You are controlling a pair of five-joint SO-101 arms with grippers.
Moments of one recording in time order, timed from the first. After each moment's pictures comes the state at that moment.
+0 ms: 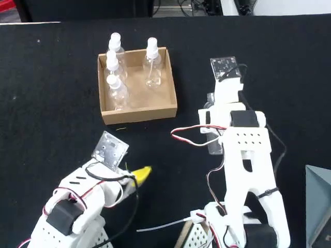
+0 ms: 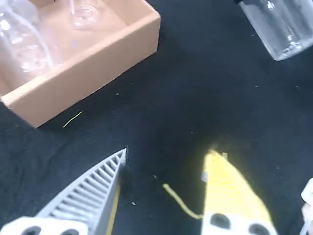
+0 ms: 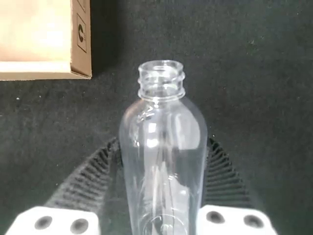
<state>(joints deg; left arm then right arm) 27.5 -104.1 80.0 68.9 -2.7 -0.5 -28.9 39.4 62.4 4.6</state>
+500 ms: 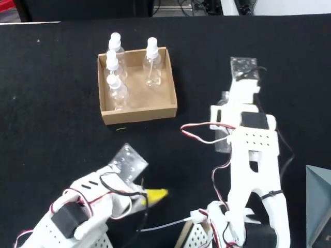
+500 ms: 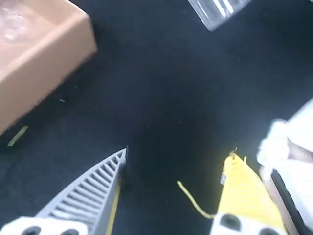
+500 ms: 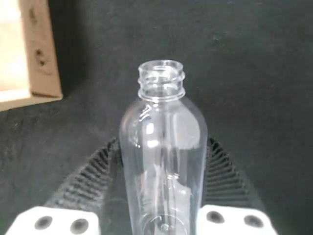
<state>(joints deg) 40.4 -102.7 80.0 68.9 -3.1 6.6 -28.9 41.1 58.2 0.9</state>
